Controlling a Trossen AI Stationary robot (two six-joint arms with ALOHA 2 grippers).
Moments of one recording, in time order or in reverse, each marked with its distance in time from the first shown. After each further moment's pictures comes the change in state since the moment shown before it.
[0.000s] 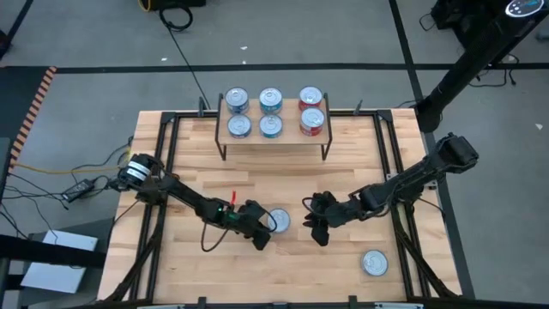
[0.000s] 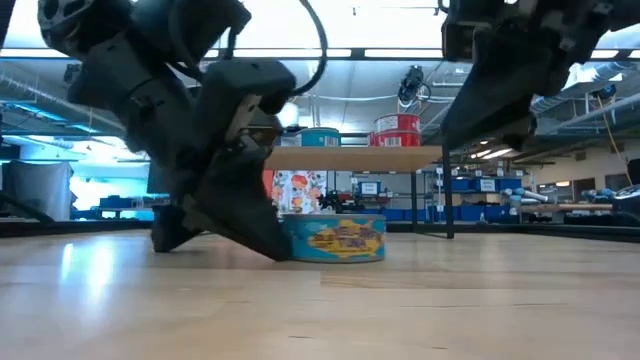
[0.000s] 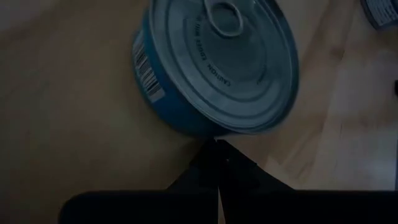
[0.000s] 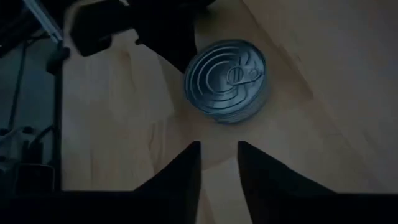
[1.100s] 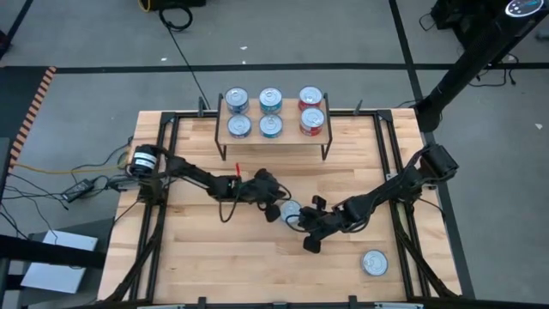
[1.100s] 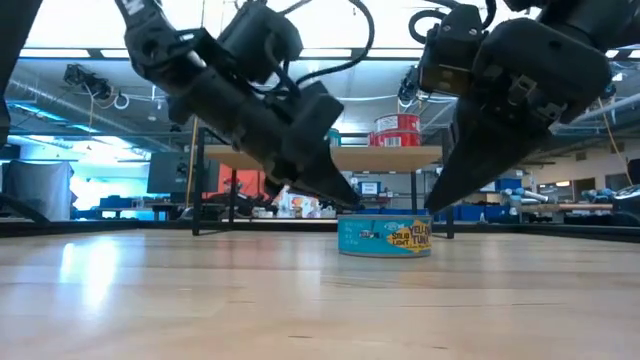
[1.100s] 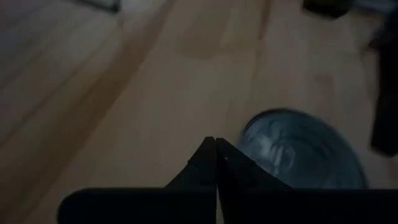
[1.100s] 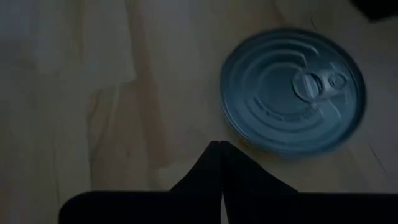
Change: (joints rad) left arm 0.258 0.007 0.055 0.159 -0.039 0.728; right arm 0.025 0.252 0.105 -0.022 0.069 -0.202
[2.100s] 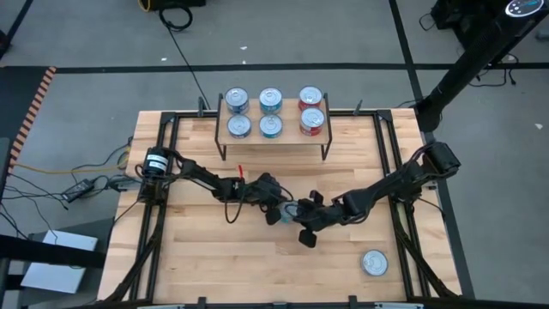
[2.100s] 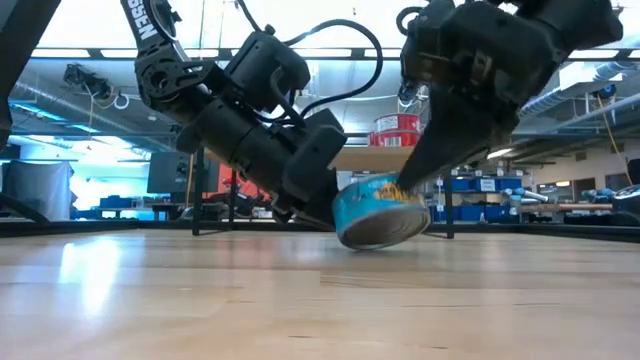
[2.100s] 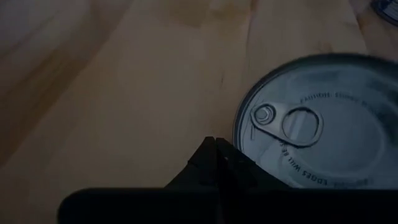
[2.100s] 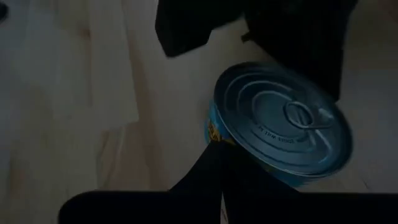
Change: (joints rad) left arm 0.010 0.110 0.004 0.103 0.109 0.016; right arm -0.075 -0.036 0.001 0.057 -0.016 -0.001
